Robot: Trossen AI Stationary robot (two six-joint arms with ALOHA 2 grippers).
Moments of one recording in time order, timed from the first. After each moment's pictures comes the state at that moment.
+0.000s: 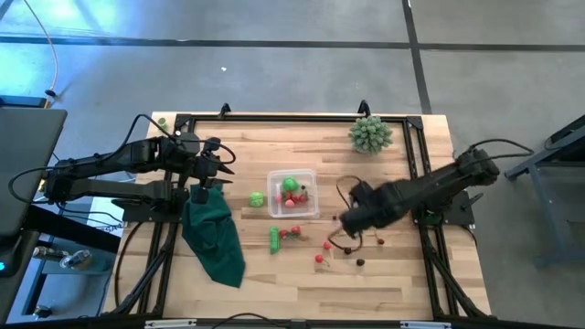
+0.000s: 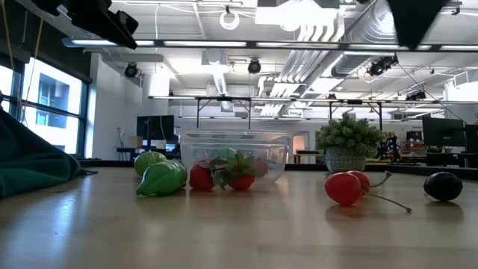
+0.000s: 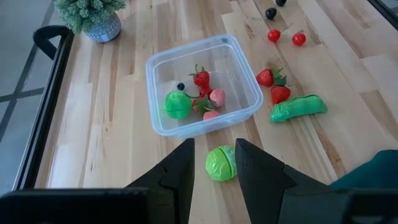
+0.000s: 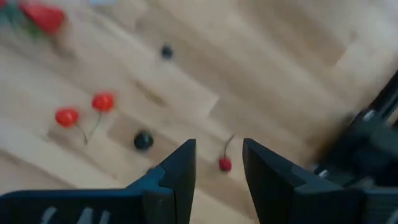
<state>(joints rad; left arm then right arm) 0.33 0.76 0.81 -0.74 0.16 0.36 0.40 1.57 1.48 -1.49 0.16 1.36</state>
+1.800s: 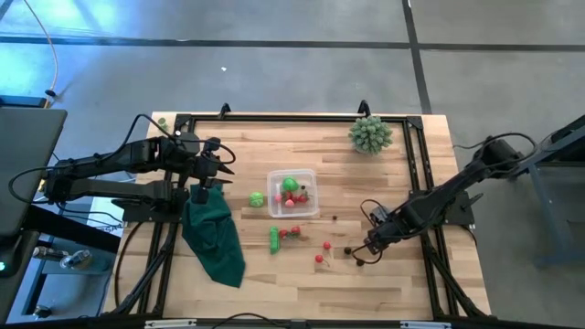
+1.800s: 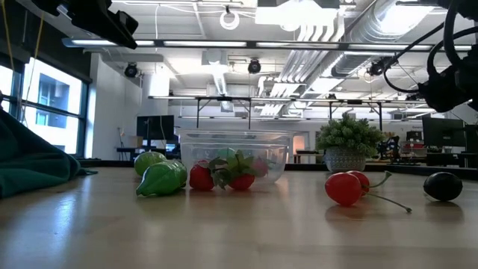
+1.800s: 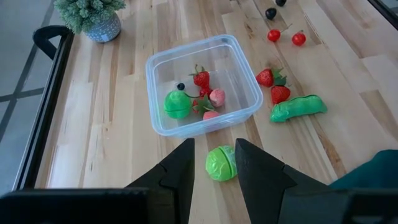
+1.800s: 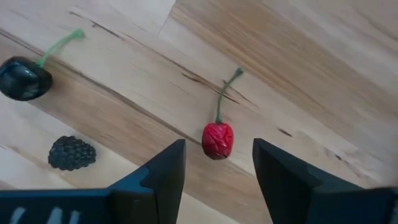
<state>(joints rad) 0.33 0.76 0.81 -0.74 0.16 0.36 0.55 1.31 0.64 -0.74 -0.05 1.55</state>
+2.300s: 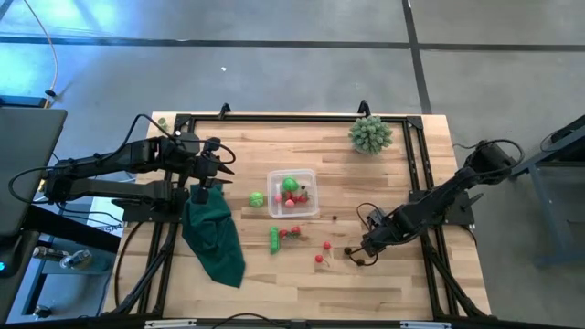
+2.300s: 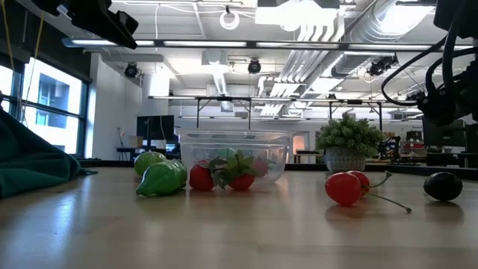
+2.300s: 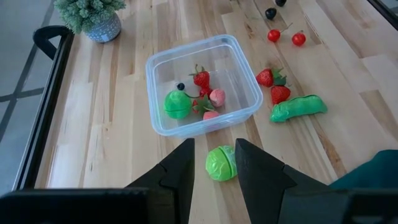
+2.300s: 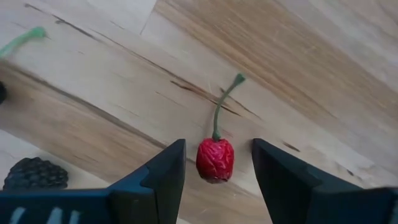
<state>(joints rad) 0.33 0.76 0.81 -0.74 0.16 0.36 0.55 1.43 0.64 -0.69 -0.06 1.54</state>
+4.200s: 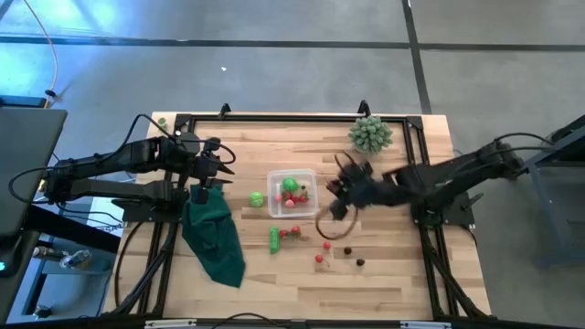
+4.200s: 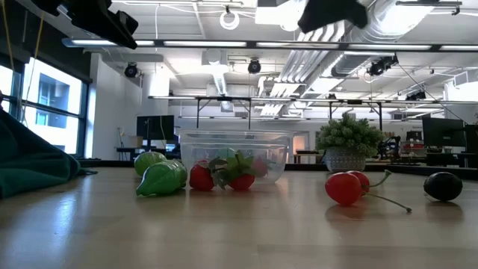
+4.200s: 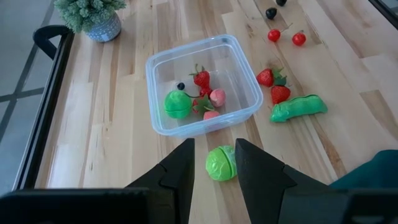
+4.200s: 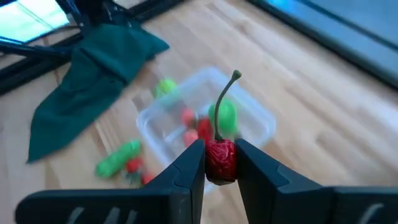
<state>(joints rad) 0.33 0.76 0.81 -0.74 0.16 0.36 0.26 1.33 1.20 -0.65 0.54 0.67</state>
